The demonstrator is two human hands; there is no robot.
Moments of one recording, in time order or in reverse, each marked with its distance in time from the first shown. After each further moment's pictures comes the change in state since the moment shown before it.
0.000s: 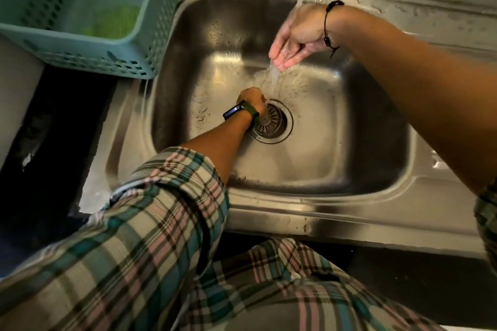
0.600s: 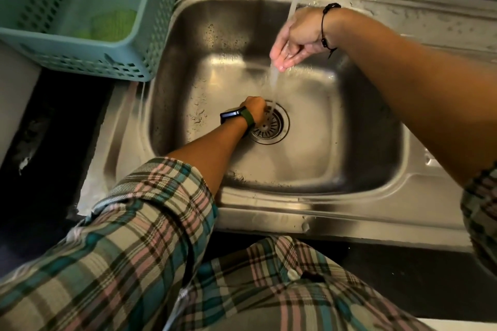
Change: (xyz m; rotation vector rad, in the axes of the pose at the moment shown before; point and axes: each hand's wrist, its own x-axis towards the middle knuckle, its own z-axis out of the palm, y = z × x) left_hand -0.003 -0.002 0.008 0.232 -0.141 0.161; right_hand -0.003 0.003 -0.004 -0.027 0.017 0.032
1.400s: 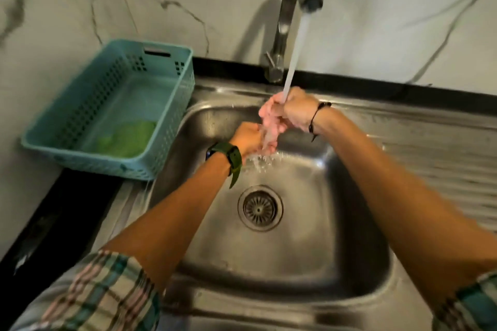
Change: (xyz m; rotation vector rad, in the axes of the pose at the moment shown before) left_hand -0.007 0.053 -0.120 -1.102 0.080 0.008; right_hand -0.033 -0.028 -0.020 0.250 0.184 -0.385
